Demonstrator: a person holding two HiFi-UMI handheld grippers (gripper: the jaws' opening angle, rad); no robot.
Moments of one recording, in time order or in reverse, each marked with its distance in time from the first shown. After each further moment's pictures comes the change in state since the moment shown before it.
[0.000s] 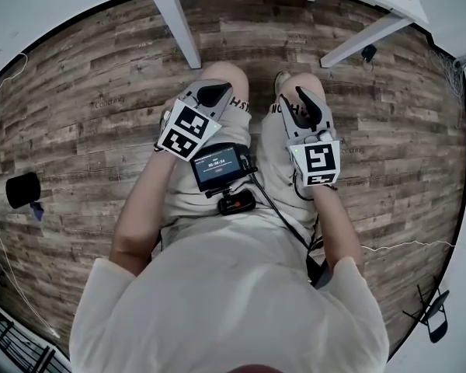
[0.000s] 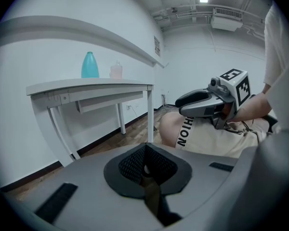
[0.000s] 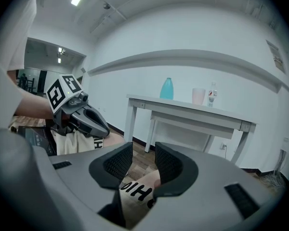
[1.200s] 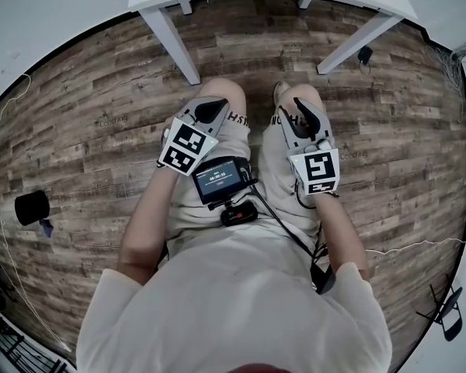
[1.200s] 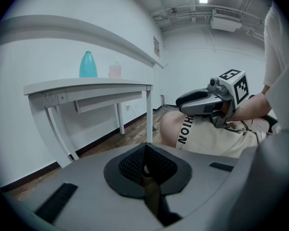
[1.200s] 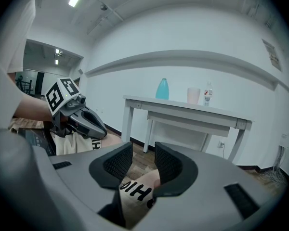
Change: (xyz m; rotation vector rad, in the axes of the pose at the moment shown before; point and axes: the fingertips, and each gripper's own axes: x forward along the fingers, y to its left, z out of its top) left arm 0.002 -0.004 -0.001 -0.003 -0.002 -0.012; right arm -0.008 -0.010 -0.002 0.027 -0.005 -0.016
